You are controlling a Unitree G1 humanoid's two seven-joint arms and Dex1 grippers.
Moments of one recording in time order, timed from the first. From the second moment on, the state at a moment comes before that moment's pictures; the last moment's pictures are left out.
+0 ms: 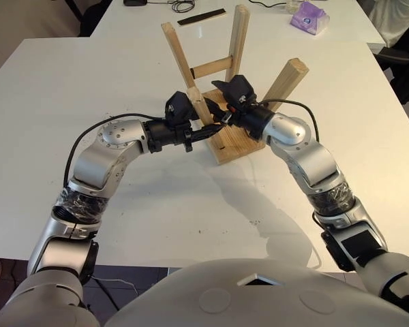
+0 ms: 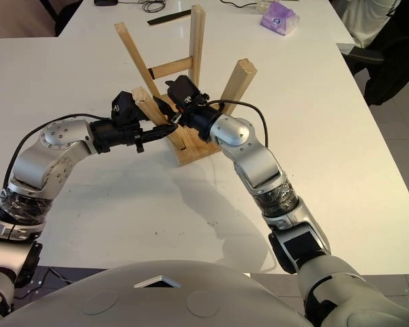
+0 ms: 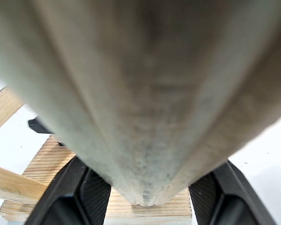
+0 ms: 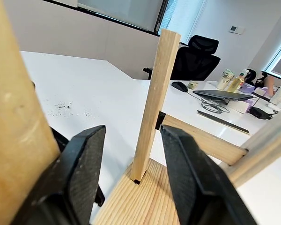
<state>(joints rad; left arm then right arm) -0.31 0.62 -0.25 -0.17 -0.52 0.42 -0.77 -0.43 -0.24 0.42 -0.16 0.17 0.44 0.36</state>
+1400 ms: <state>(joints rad) -0.33 0.57 -0.19 -0.19 -0.47 0.49 -0.70 -0.56 -0.13 0.01 -0.01 0.68 0.52 0.54</state>
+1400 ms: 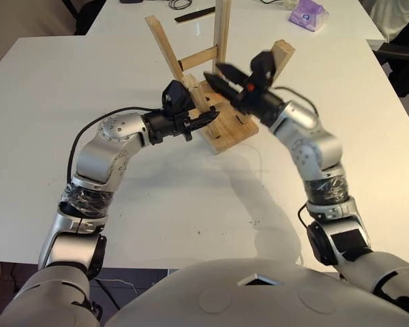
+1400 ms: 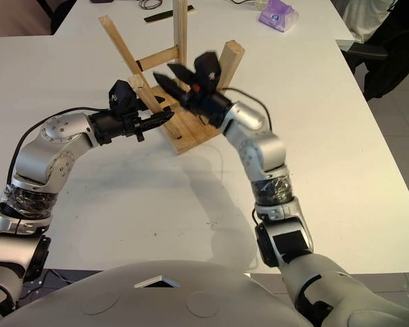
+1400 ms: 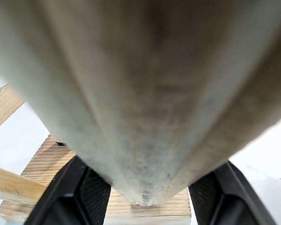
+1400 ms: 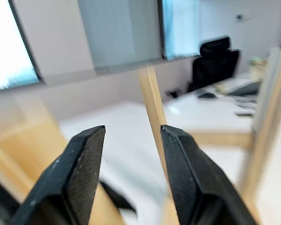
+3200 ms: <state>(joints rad) -0.23 0.50 -0.14 -0.51 -0.51 0.74 -0.64 -0.54 -0.50 0.08 -0.04 0.48 0.51 0.30</state>
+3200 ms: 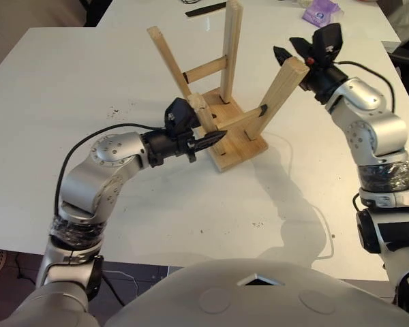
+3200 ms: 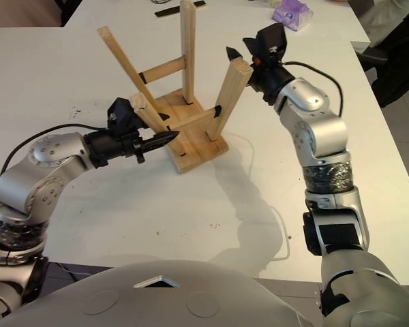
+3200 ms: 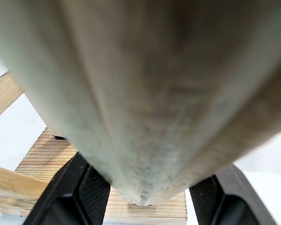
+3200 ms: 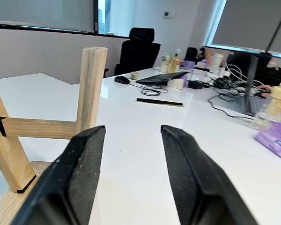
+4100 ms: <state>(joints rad) -0.14 0.65 -0.08 -0.57 -0.56 0.74 -0.73 -0.46 -0.60 -0.08 0.14 0.15 0.31 0.35</state>
